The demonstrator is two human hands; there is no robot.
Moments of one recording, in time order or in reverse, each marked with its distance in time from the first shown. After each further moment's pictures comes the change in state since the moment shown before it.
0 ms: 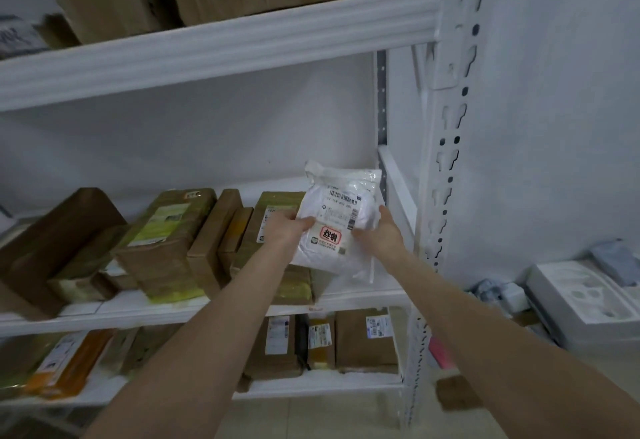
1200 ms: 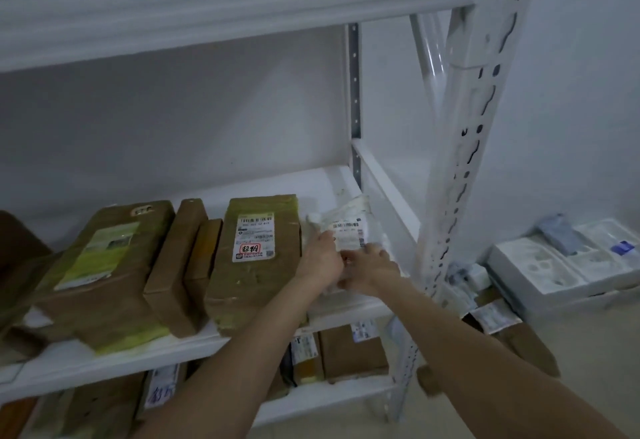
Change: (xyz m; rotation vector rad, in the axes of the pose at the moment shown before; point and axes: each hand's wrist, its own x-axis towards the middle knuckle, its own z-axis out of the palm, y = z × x) left_hand 0.036 -0.045 0.064 0.807 -0.364 0.433; right_hand 0.030 0.049 0.039 -1.013 -0.229 0.041
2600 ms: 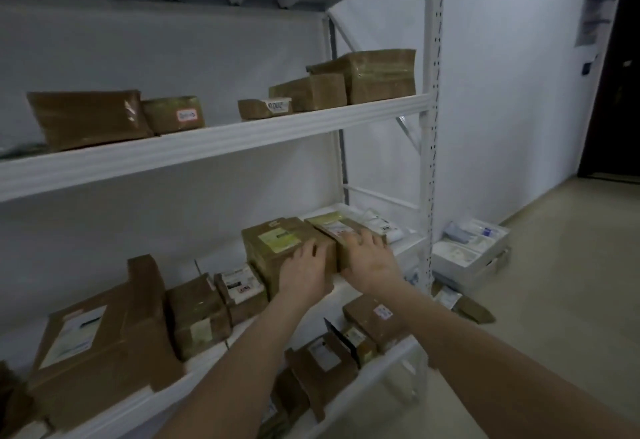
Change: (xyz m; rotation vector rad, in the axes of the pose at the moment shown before) left_hand -0.287 -0.294 -0.262 0.457 0.163 0.670; right_hand -0.324 -0.410 0.071 -0.022 0.692 0.219
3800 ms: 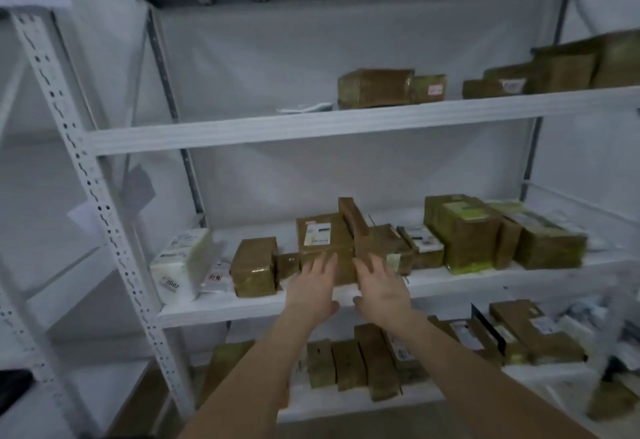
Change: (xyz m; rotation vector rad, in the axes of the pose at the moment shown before) left_hand -0.335 -0.203 -0.056 0.119 -0.061 -0.450; right_hand -0.184 -0.304 0.065 0.053 -0.231 -0.418
